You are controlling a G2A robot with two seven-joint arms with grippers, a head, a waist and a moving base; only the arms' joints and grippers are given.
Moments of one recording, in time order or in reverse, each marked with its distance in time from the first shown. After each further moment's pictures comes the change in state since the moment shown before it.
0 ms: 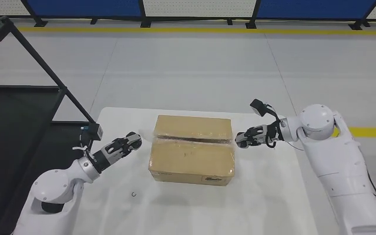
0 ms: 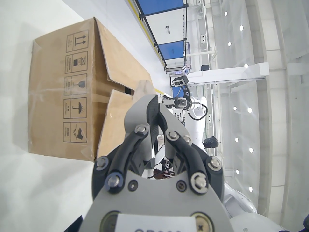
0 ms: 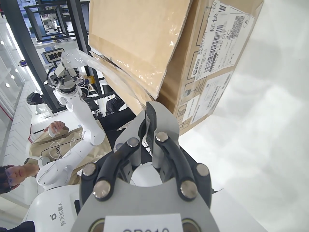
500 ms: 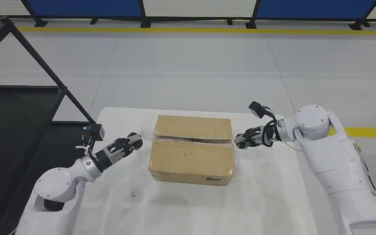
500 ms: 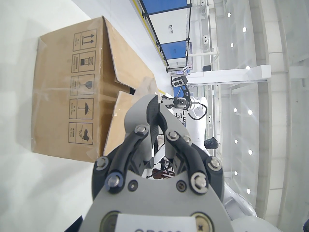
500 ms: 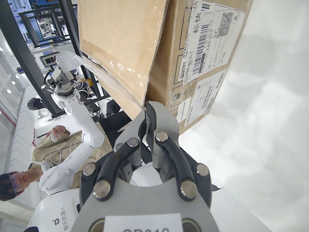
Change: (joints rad) left arm -0.018 0.008 0.027 0.036 -0.007 0.004 0.007; right arm 0.041 -0.006 -0.067 0.090 0.020 -0.006 -0.023
